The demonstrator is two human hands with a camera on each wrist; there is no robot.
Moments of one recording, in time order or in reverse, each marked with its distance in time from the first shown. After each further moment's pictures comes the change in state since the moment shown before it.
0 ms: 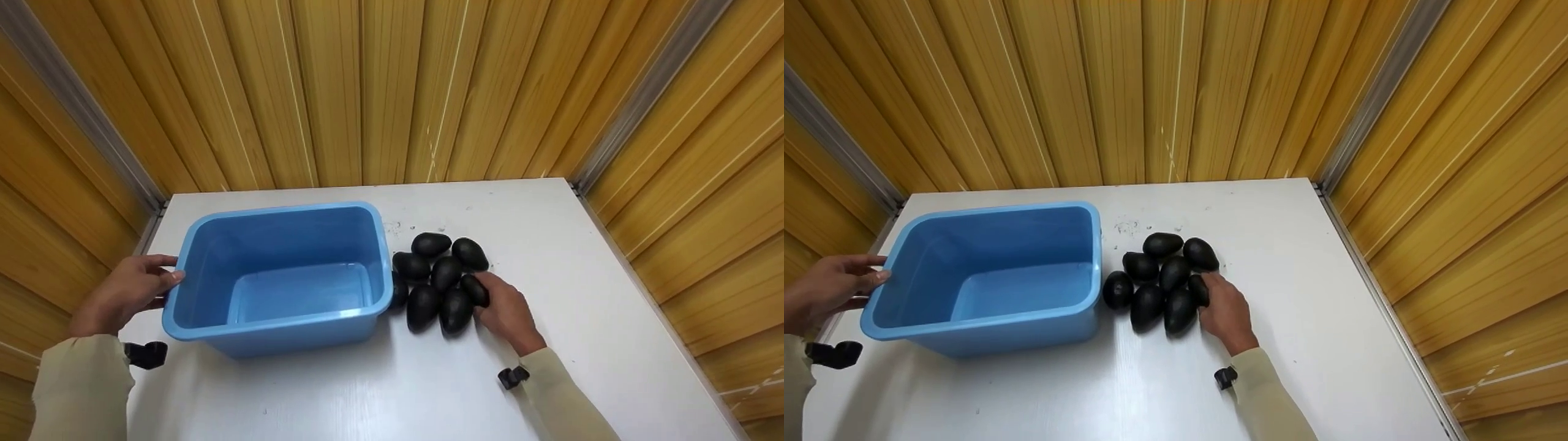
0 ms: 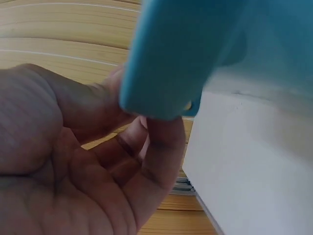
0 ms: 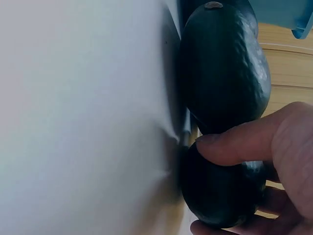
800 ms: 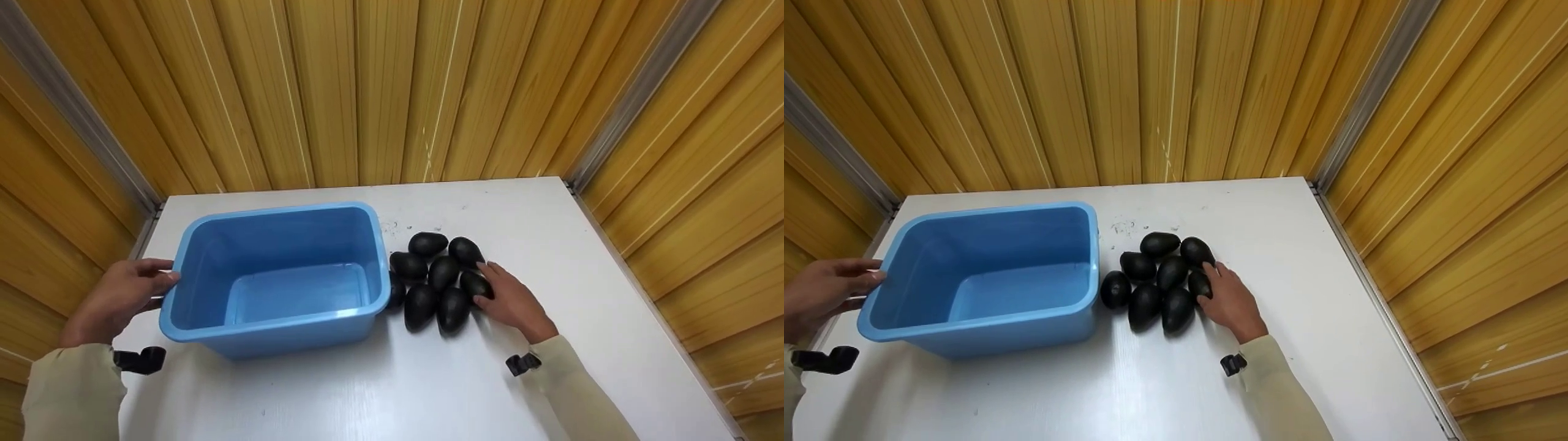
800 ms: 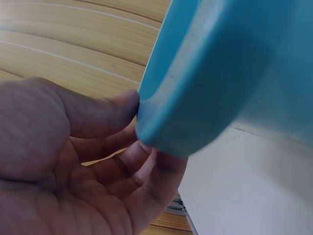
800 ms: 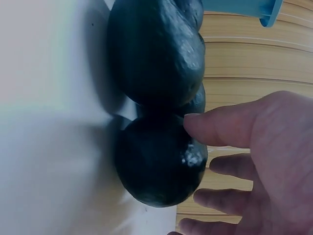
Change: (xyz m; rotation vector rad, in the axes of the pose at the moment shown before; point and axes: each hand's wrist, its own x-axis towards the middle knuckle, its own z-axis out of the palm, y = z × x) left_hand -0.002 -0.006 0.003 -0.040 0.044 0.039; right_hand 0.012 -0.005 -0.036 -0.100 -0.296 0.060
